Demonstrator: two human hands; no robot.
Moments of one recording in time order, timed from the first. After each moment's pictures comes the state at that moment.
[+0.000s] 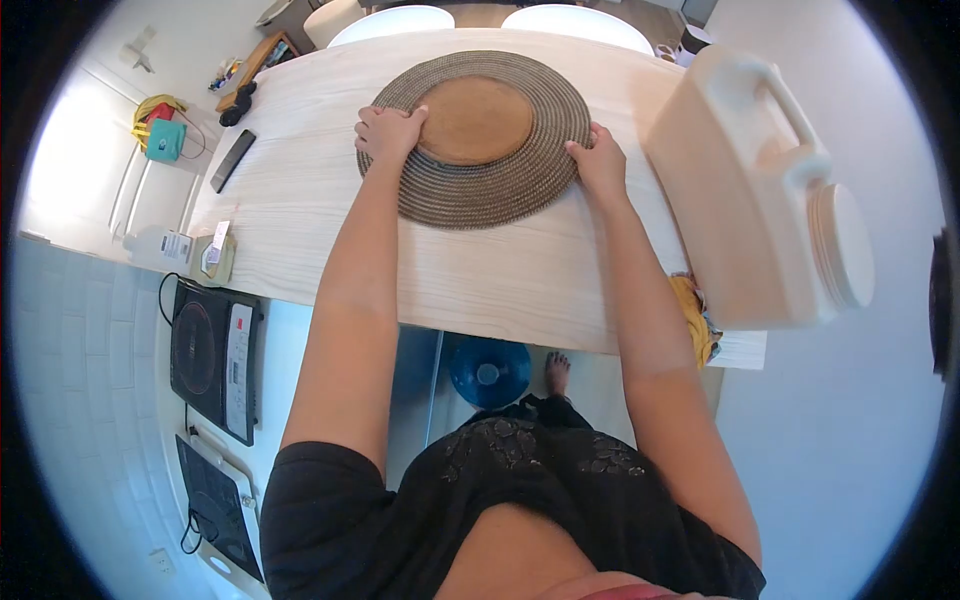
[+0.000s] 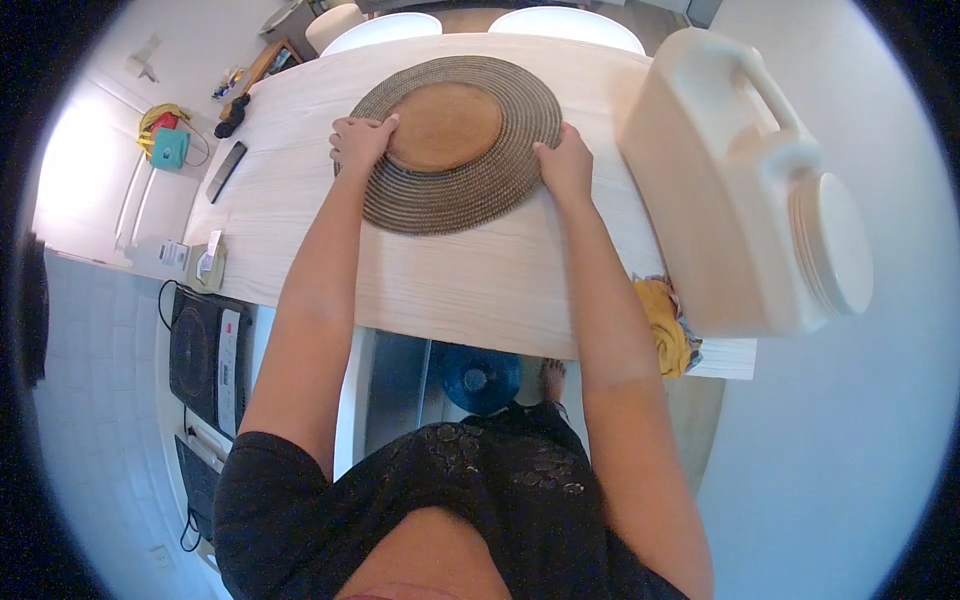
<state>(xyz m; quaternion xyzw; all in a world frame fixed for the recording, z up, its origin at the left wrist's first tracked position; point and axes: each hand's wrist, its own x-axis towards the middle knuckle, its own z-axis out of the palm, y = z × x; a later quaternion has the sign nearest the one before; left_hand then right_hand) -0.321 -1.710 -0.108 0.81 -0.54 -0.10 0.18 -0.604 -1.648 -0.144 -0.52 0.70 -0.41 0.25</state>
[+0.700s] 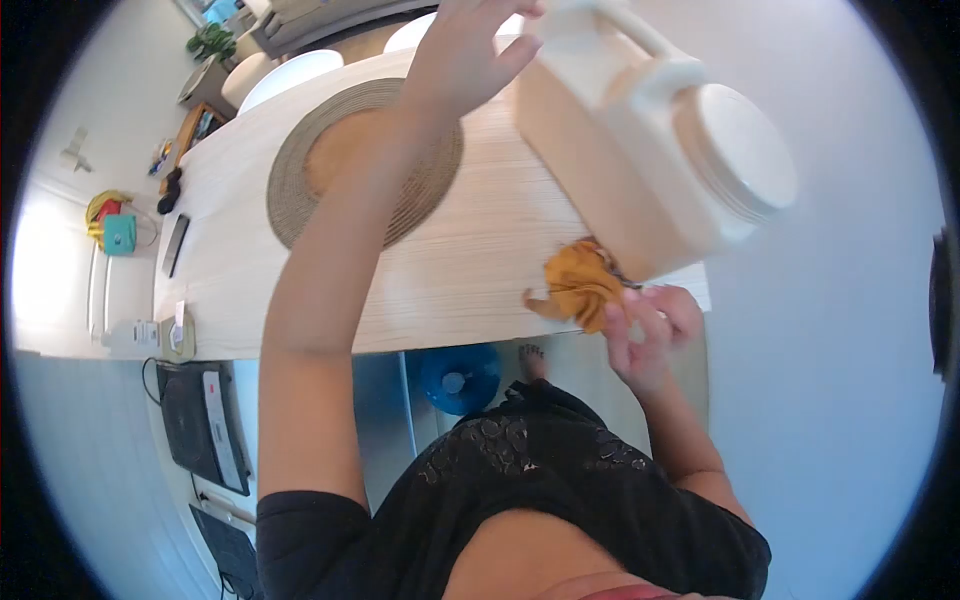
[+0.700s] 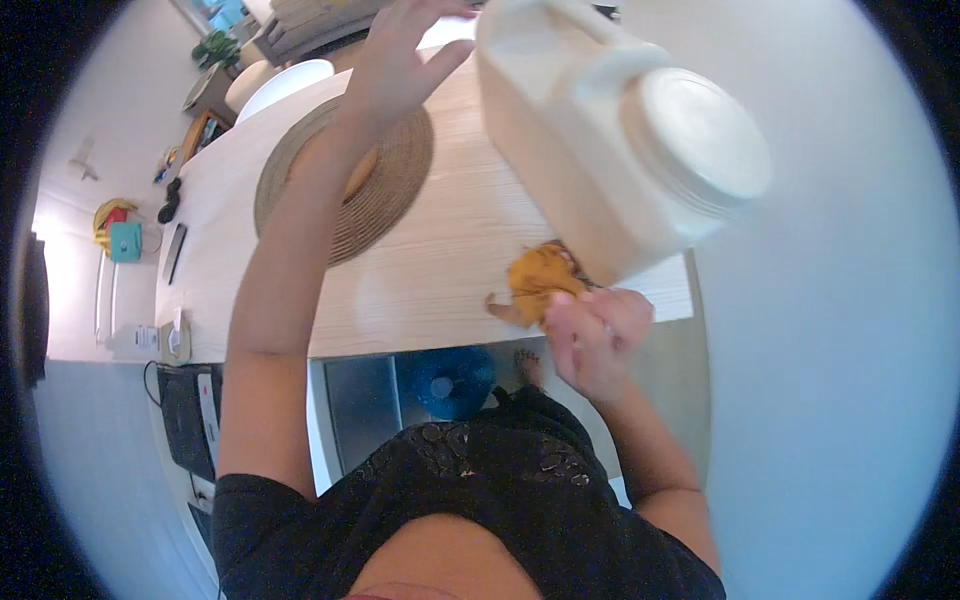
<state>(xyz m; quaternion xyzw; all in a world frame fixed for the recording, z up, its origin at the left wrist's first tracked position) -0.564 -1.644 0.047 0.19 -0.86 -0.01 0.48 -0.705 -1.363 -0.062 -0.69 0.51 -0.46 -0.22</state>
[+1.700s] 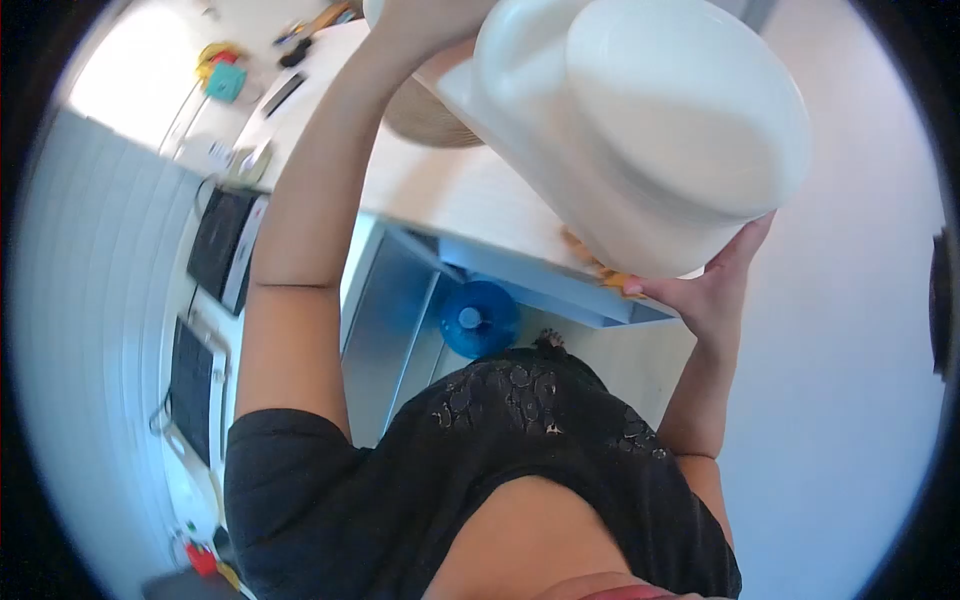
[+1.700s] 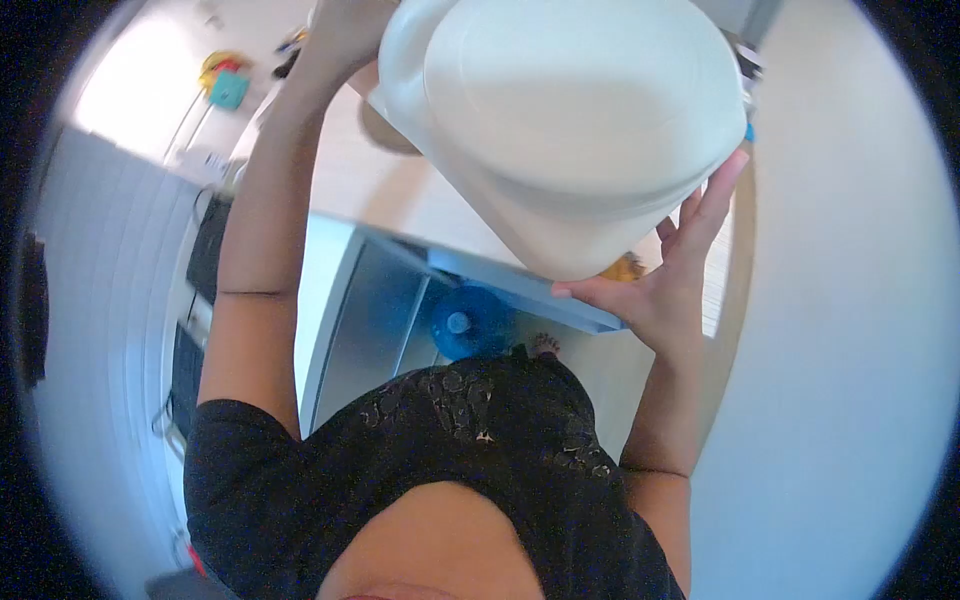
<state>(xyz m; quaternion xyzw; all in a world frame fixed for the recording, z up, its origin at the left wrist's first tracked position) -0.498 -1.502 0.134 0.32 -0.83 0.13 0.44 -0.748 -1.366 0.001 -0.67 0.42 -0.55 0.28</state>
